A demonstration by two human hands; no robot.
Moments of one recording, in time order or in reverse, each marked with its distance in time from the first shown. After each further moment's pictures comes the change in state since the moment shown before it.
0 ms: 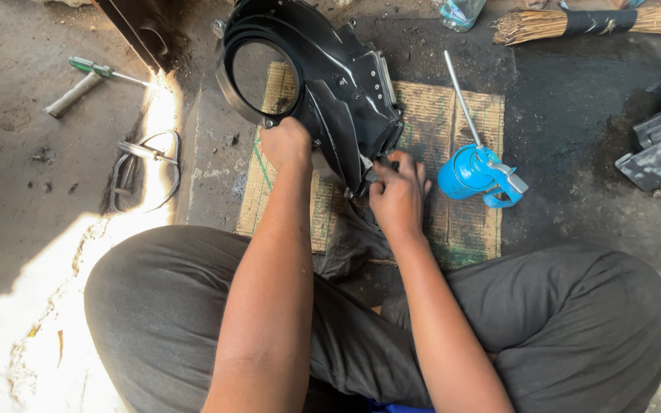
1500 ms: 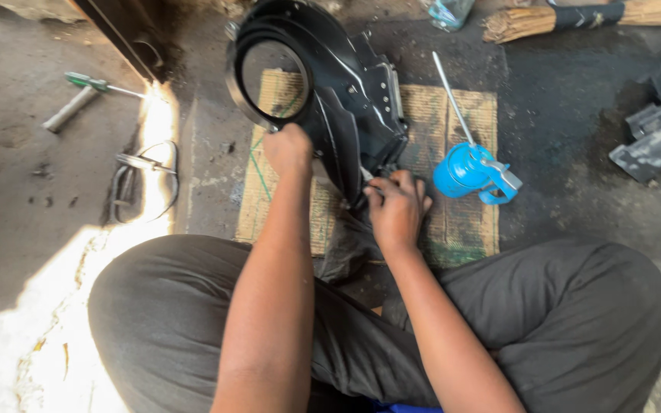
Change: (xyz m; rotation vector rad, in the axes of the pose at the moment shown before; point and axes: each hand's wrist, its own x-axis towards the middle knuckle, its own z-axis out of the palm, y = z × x) left_hand 0.020 -0.032 0.023 0.030 -0.037 0.145; right_hand -0.024 0.005 0.006 -0.023 0.103 0.086
